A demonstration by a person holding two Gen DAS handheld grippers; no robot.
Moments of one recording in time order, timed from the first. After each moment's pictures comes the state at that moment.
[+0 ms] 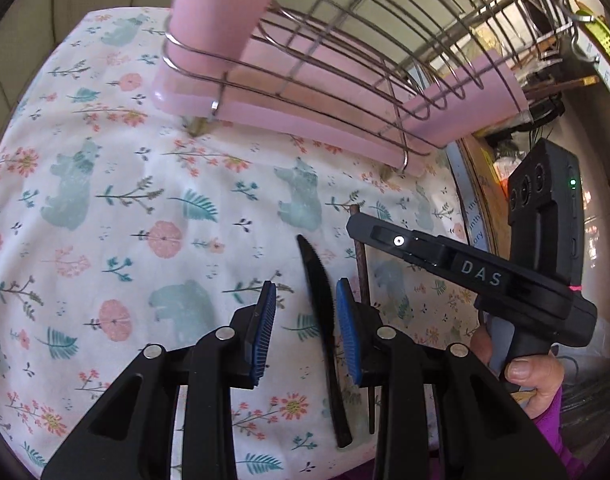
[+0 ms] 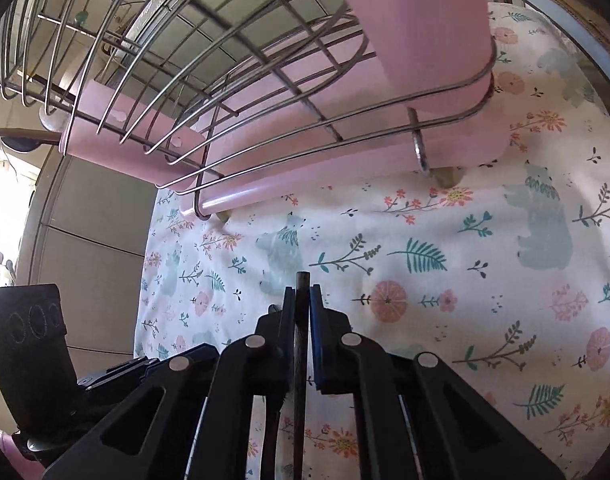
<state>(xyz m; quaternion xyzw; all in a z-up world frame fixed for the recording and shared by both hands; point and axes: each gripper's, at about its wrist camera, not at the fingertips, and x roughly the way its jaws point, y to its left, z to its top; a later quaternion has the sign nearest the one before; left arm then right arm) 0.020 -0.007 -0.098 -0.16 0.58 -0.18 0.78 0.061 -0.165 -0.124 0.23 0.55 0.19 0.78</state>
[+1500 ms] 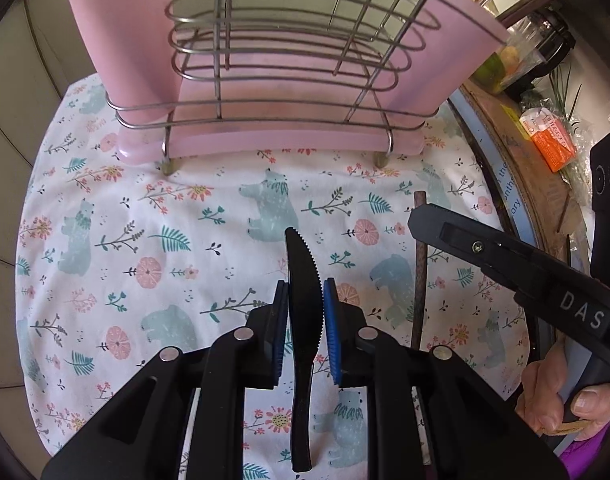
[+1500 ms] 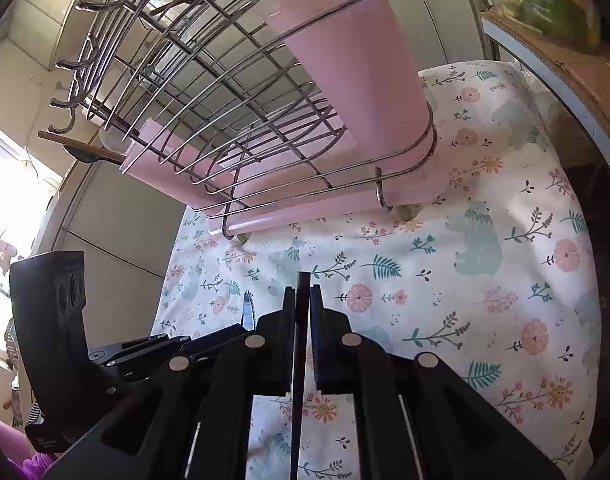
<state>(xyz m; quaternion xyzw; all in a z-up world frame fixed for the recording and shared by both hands) 0.023 -0.069 -0.079 -0.02 0.57 -0.14 0.81 0.019 -0.213 -0.080 0.23 0.48 0.20 0.82</state>
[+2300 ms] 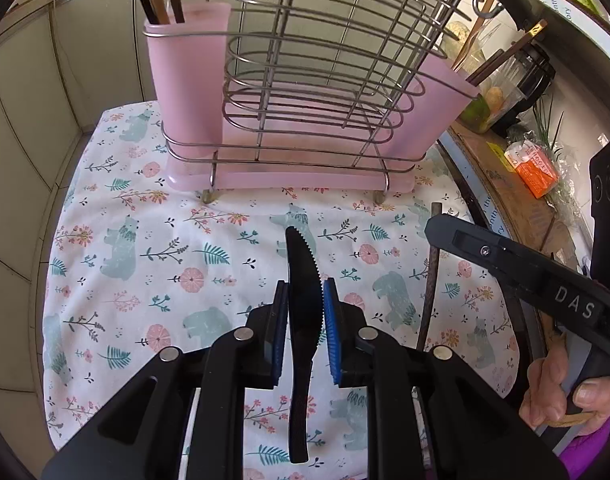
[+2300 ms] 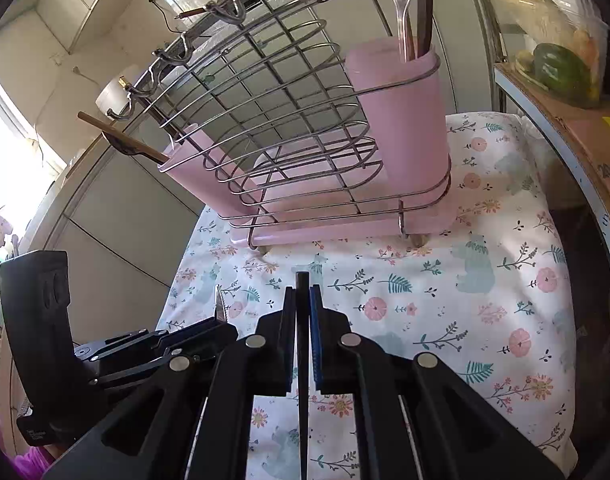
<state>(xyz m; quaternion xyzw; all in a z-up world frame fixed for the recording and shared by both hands) -0.016 -0.027 -0.040 -0.04 0.50 -0.13 0.85 -0.004 -0.195 -0.042 0.18 0.43 0.20 0.86</state>
